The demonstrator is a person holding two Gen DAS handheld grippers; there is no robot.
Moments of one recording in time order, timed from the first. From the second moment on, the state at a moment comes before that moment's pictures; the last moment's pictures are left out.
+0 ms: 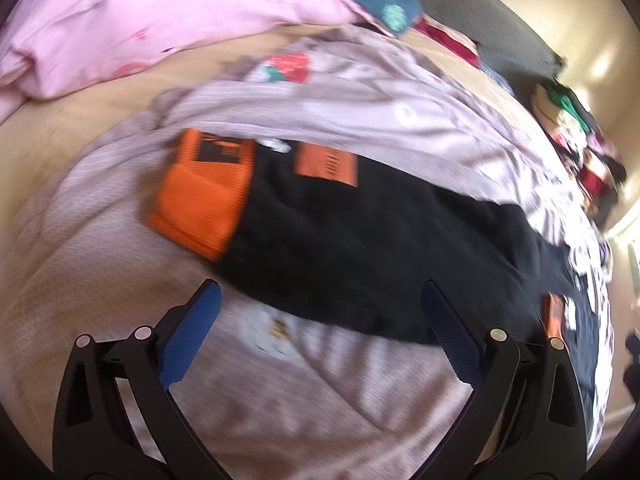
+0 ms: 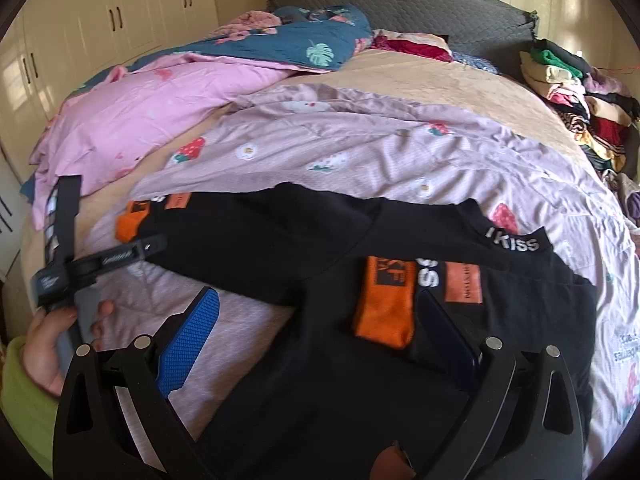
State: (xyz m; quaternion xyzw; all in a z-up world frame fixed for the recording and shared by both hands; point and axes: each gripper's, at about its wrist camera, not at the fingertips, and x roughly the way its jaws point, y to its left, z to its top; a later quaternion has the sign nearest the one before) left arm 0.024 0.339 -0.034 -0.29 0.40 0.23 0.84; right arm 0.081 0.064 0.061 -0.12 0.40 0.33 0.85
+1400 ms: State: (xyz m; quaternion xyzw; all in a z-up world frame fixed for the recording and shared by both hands) left arm 0.061 0.269 0.103 -0.30 0.19 0.09 0.93; right arm 0.095 -0.111 0.047 0.08 0.43 0.21 0.87
